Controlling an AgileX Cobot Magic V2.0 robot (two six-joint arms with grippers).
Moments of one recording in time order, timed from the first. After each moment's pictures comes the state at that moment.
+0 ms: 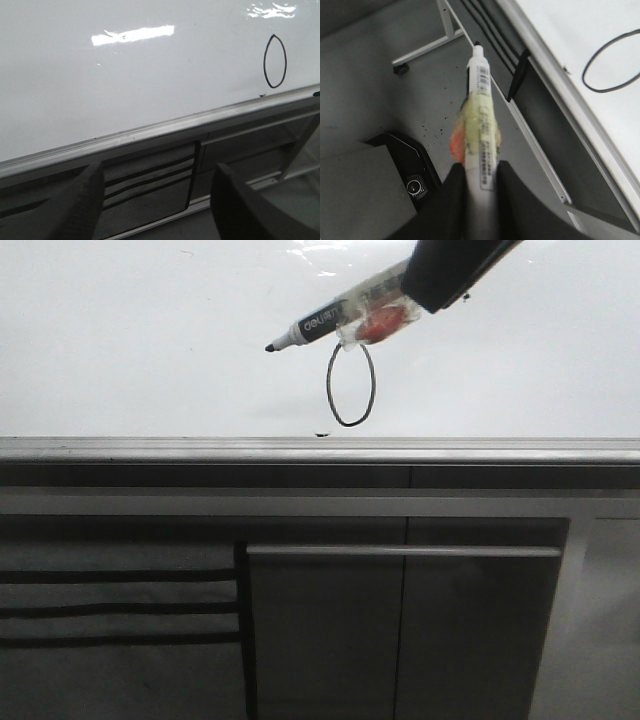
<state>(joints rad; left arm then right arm) -0.37 0.64 -0.57 -0.02 0.43 0.04 0.48 1.33 -1.23 0.39 0.99 -0.74</state>
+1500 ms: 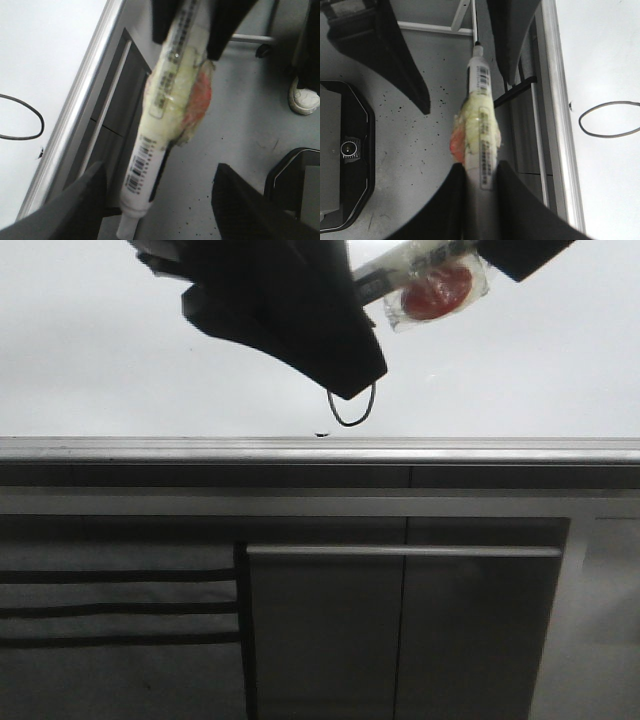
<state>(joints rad) -0.93 1.37 -1.10 -0.08 0.60 0.53 0.49 1.18 -1.16 0.39 1.01 -1.19</state>
